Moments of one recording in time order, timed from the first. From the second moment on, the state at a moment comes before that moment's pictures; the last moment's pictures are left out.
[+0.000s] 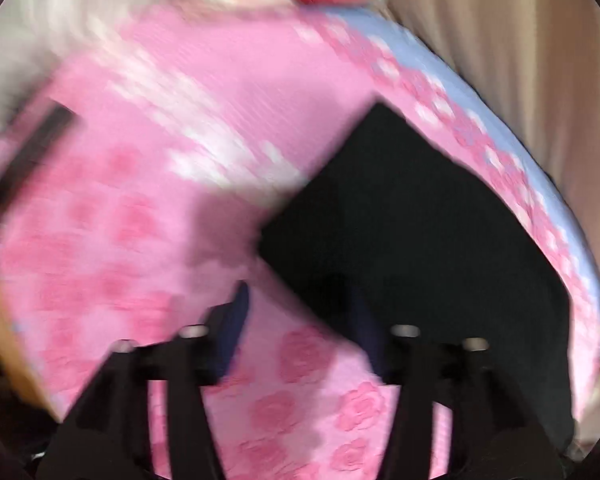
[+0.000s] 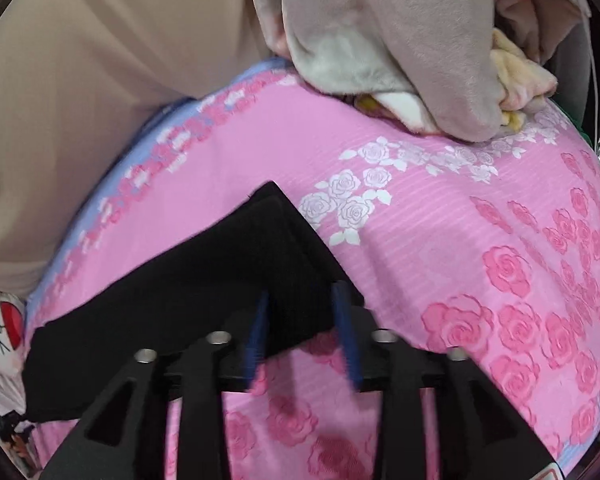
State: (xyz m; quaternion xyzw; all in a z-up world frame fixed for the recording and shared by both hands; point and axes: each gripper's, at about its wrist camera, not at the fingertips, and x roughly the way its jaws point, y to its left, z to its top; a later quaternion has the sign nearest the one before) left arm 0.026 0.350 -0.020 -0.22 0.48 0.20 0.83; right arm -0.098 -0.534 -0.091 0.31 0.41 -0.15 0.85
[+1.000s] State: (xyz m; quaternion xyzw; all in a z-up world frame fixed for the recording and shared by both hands) left arm 0.068 0.249 -0.040 -0.04 0.48 0.20 0.85; right arm -0.063 -0.460 -0.011 0.16 0.38 -0.12 0.90
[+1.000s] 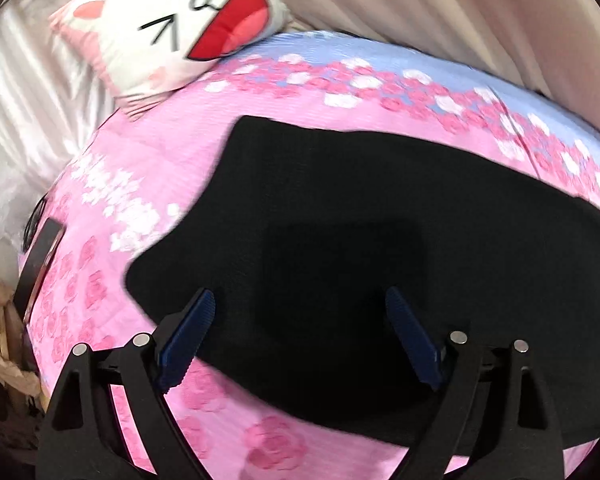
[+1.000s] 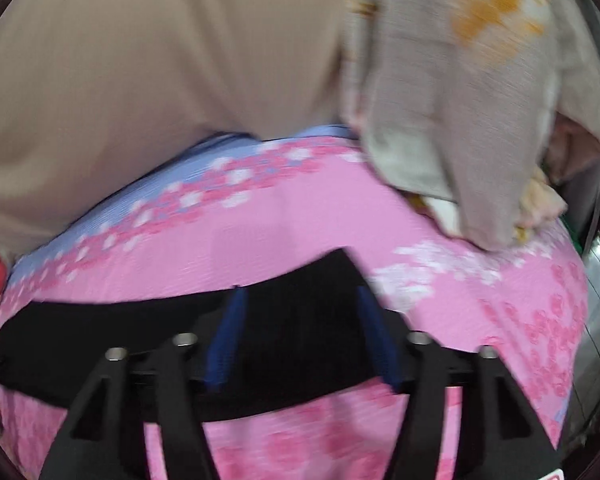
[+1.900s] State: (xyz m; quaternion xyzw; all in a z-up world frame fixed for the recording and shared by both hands) left arm 0.057 0.362 -0.028 -0.25 0.46 0.07 0.85; right arm 0.012 0.004 -0.071 -0.15 0.43 0.26 0.85
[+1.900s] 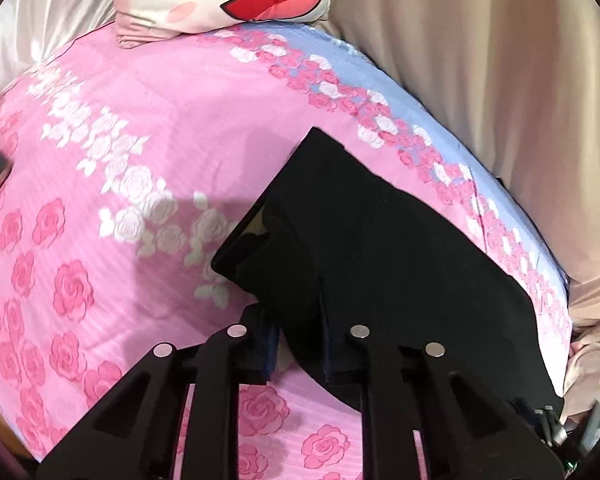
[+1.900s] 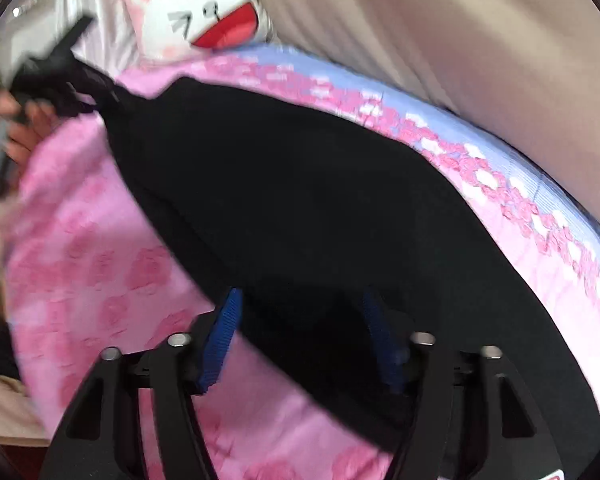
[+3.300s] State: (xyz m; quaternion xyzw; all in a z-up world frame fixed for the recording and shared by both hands) left arm 0.084 0.363 -0.039 -0.08 0.44 0.25 0.86; right arm 0.170 -0.061 -0.032 0.01 0.41 0.27 0.87
